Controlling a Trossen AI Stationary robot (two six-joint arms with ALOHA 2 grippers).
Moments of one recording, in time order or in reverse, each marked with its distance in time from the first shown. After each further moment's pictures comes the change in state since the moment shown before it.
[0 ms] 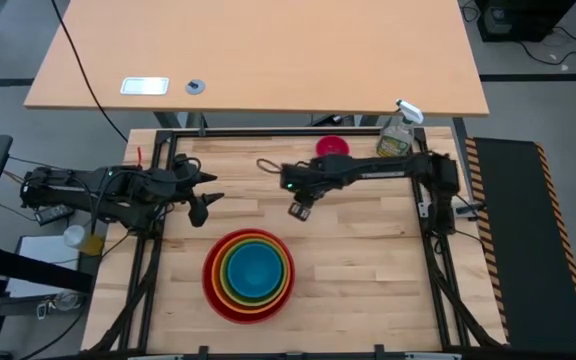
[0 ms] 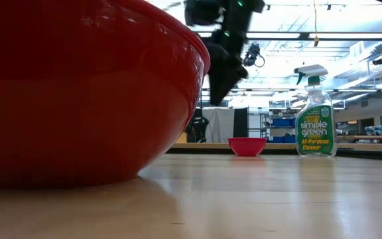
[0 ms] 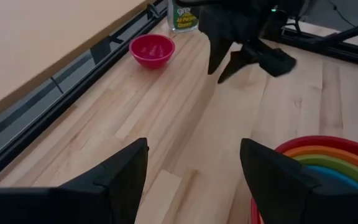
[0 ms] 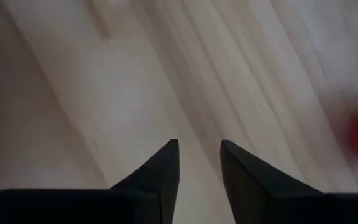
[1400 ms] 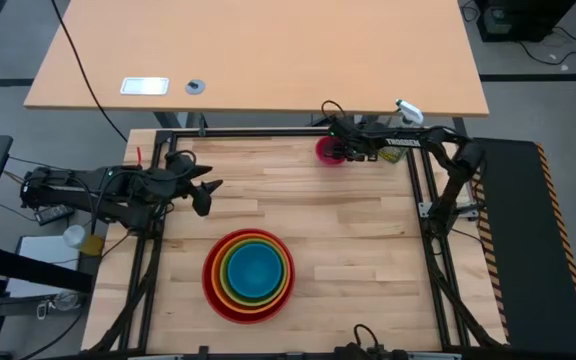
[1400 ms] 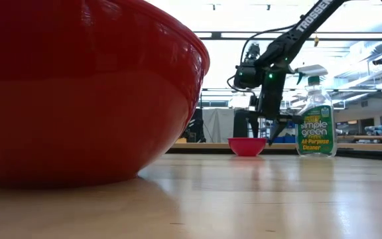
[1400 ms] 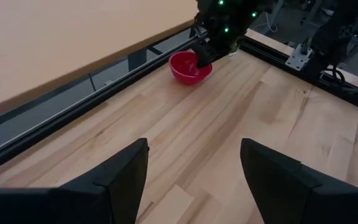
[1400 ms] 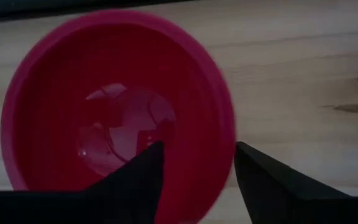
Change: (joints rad) left arm 0.000 0.000 0.000 0.007 -0.167 -0.189; right arm -0.526 -0.130 -0.515 0.404 0.062 0.614
